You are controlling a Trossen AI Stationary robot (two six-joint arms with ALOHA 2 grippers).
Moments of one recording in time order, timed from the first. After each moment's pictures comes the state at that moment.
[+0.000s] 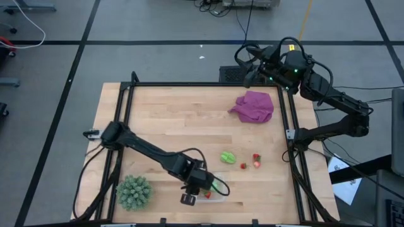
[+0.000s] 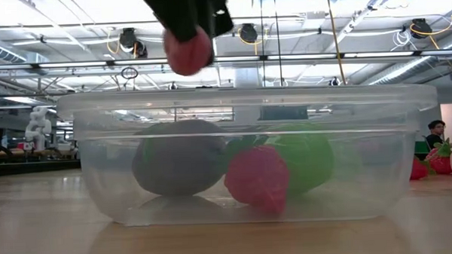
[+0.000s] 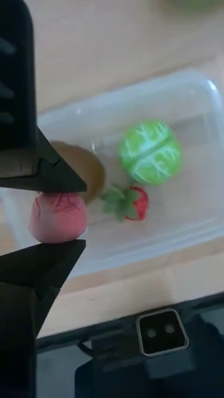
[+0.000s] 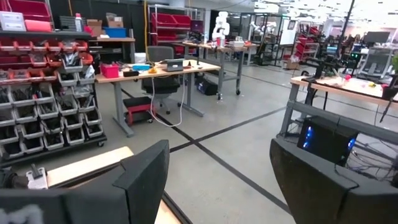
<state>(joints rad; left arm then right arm) -0.41 2.06 1.74 -0.85 0.14 -0.17 -0.35 1.18 1.46 -0.32 0.34 -0.03</state>
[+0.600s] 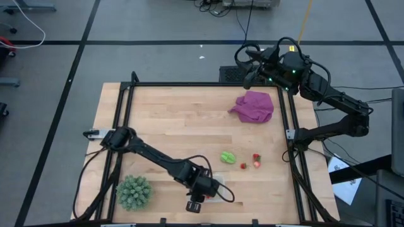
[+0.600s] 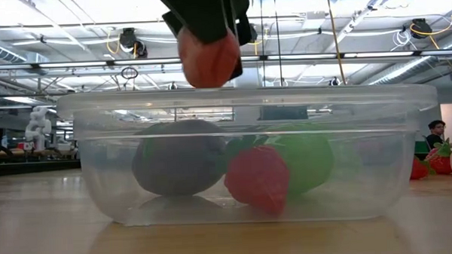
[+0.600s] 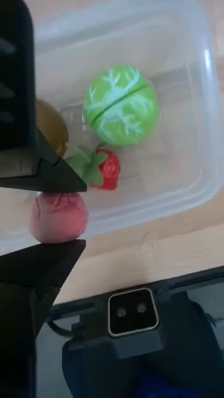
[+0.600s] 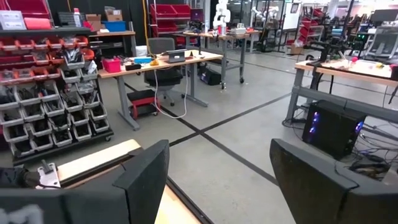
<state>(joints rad) -0.43 2.15 1.80 -0.79 0.19 -0.24 -0.35 1.18 1.46 -0.37 0.34 0.04</state>
